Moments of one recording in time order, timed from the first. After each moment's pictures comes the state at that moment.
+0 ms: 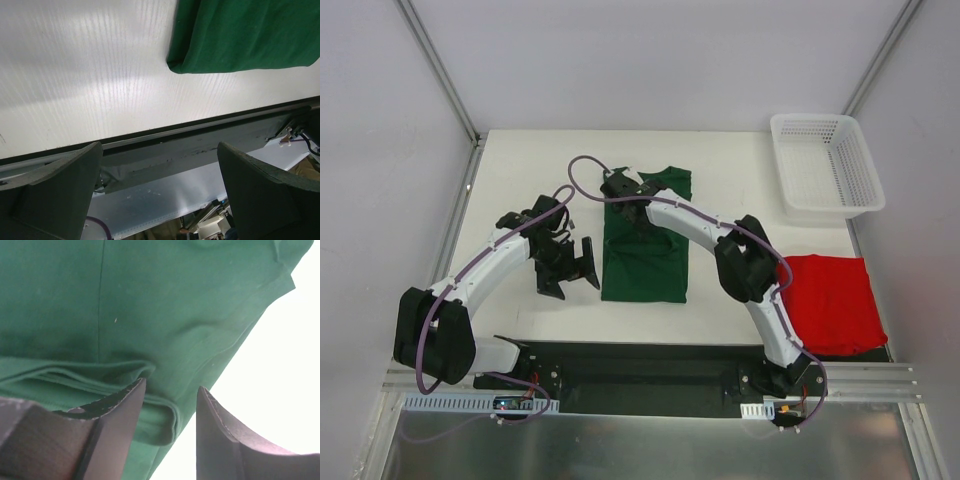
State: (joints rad) left arm -0.33 1.32 0.93 -0.99 0.36 -0.54; right arm 0.85 2.22 1.91 -0.91 0.58 0.22
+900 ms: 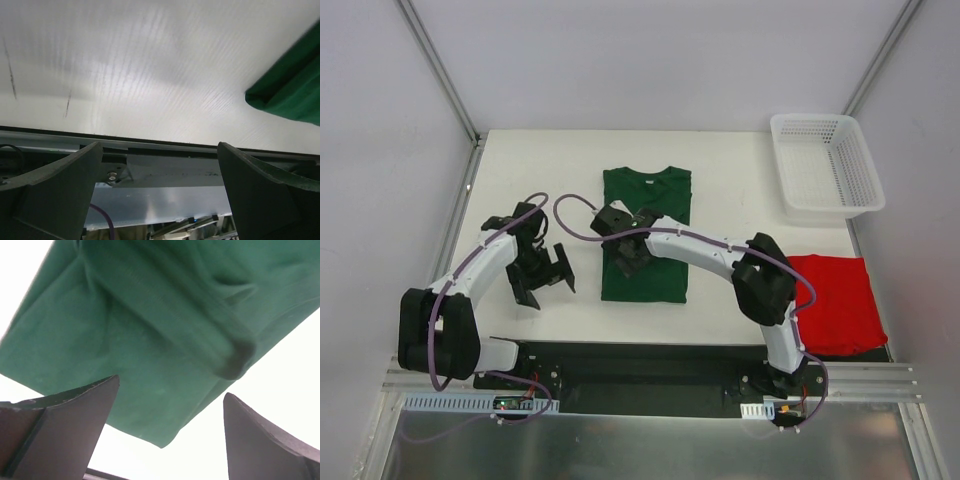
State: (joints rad) left arm -0.17 1.33 0.86 -1.06 0.21 -0.59; right arm 1.02 2.02 1.68 -0.93 0.47 0.24
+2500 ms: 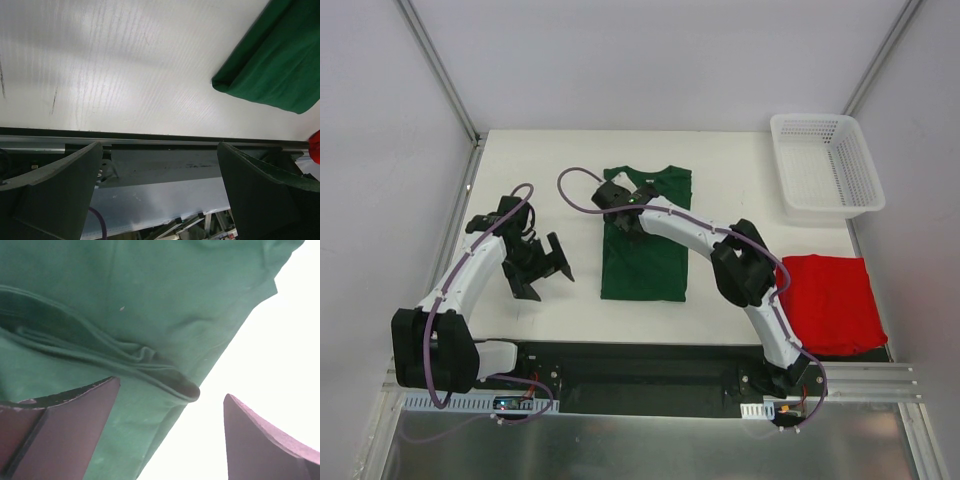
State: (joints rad) left arm -0.08 1.25 0.91 -1.09 0.29 -0.57; right arm 0.91 2.22 1.90 -0.91 0.69 0.17
